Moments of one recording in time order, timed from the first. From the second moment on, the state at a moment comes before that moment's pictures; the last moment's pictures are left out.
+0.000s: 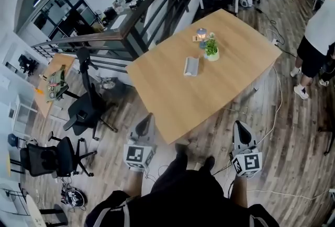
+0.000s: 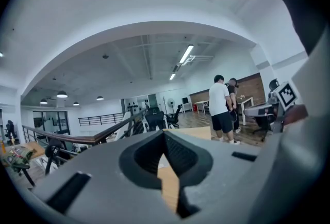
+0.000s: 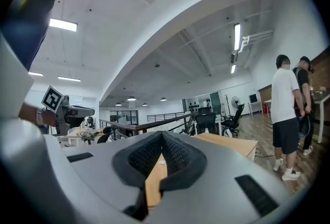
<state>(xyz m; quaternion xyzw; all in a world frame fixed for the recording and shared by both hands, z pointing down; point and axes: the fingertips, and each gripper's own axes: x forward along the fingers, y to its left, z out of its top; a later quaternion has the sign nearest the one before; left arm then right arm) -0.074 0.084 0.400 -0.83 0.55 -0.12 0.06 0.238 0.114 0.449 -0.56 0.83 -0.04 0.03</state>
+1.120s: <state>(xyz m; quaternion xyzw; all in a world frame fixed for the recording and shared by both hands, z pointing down) -0.180 -0.116 0.443 -0.88 0.48 -0.08 0.03 0.081 -0.067 0.442 -0.59 0.80 -0.03 -0.05</state>
